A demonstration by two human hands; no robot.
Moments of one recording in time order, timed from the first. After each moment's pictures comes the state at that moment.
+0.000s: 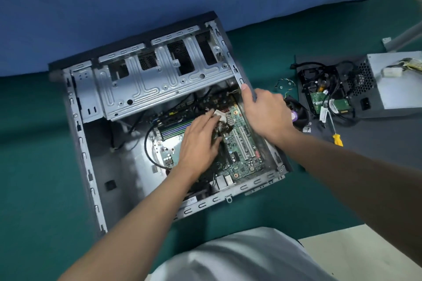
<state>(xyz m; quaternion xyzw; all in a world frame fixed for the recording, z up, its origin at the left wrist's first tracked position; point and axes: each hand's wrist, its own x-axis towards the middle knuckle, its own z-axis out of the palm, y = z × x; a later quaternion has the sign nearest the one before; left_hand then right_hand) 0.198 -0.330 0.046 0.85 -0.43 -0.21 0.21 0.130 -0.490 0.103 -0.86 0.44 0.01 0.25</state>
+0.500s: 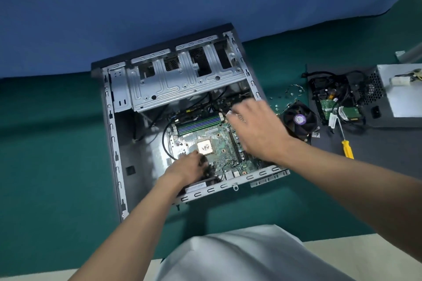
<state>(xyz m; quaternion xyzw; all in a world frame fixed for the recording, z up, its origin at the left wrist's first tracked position) 0.199 -0.261 0.063 0.83 -0.31 -0.47 0.02 0.108 -0.455 0.112 -1.00 -0.01 -0.05 -0.03</state>
